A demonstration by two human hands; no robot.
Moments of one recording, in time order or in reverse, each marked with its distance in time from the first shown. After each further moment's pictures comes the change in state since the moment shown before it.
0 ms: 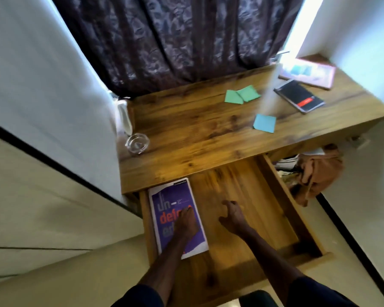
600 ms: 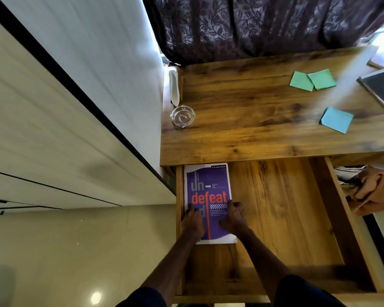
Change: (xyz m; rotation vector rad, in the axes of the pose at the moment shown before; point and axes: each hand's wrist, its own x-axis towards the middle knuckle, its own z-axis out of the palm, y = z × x) left_hand -0.025 -0.083 0.026 -0.067 -0.080 -0.325; right_hand 0.035 -0.064 0.100 -0.129 -0.207 -0.040
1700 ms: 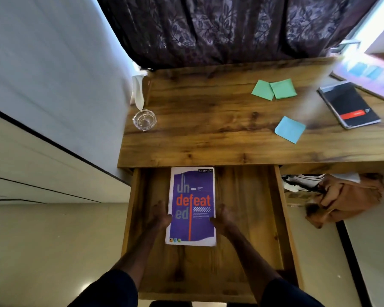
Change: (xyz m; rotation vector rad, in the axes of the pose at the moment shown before) left_hand -0.011 0.112 -0.025 -0.425 0.011 -0.307; right_hand -0.024 0.135 -0.103 0.612 -0.120 0.004
